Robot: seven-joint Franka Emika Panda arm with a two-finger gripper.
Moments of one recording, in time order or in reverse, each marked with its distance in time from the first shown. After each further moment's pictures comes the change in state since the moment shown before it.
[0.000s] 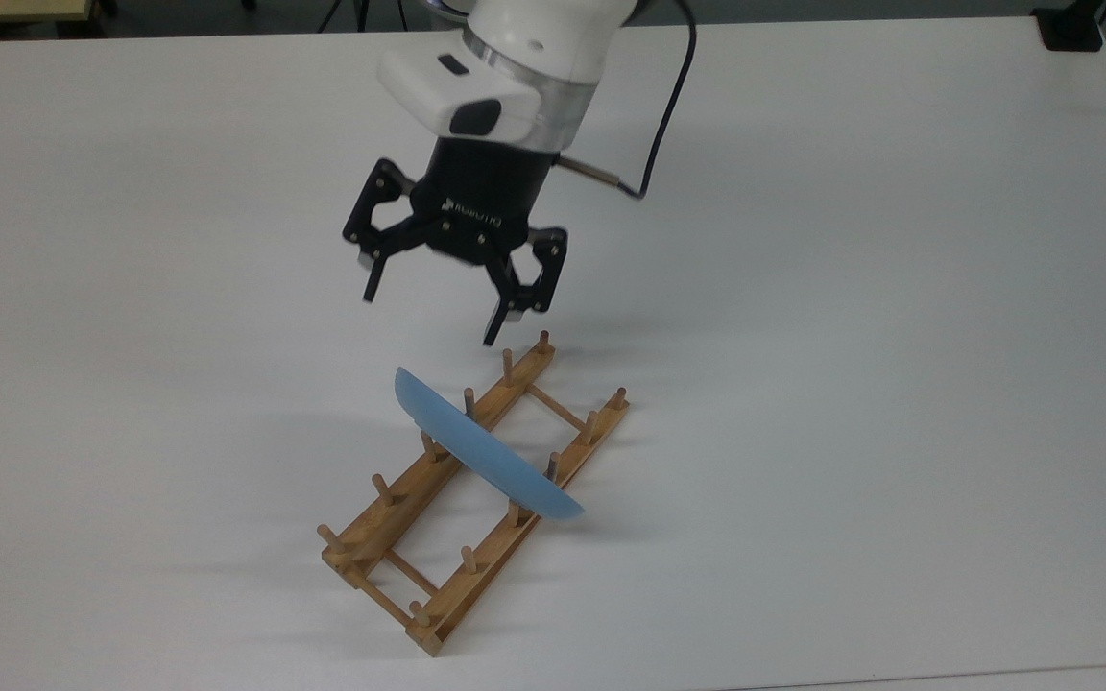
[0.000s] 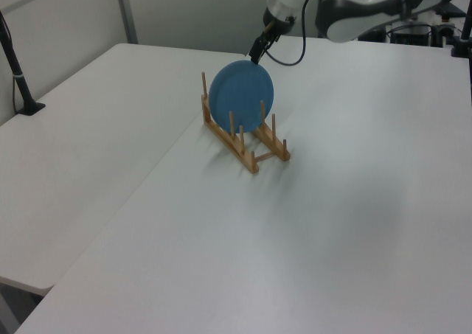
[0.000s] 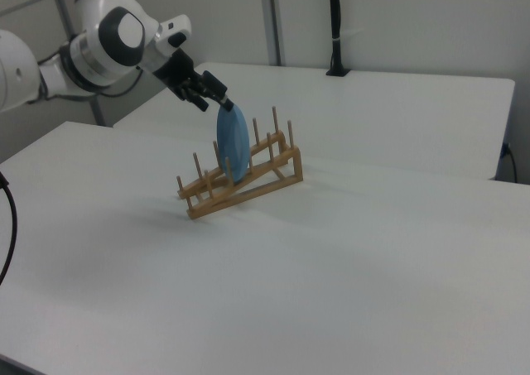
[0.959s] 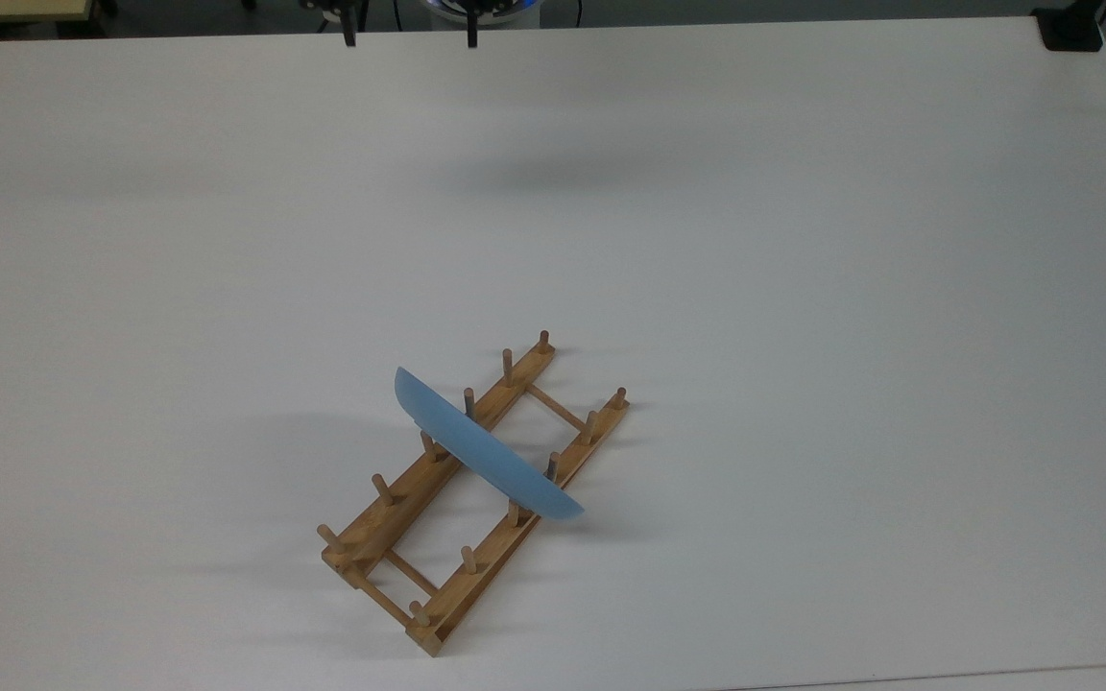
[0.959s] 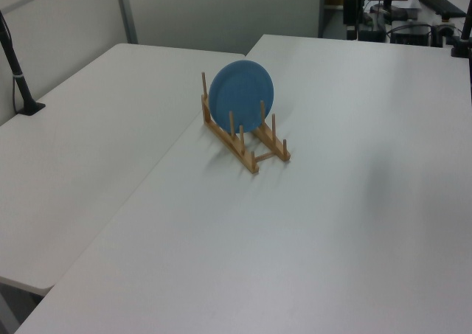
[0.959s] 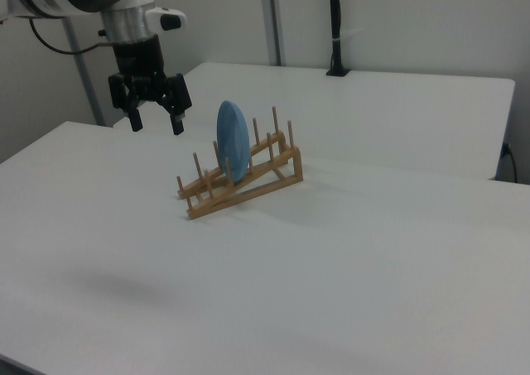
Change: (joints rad) arm -0.102 -0.264 -0.008 -0.008 0.450 -0.727 -0.590
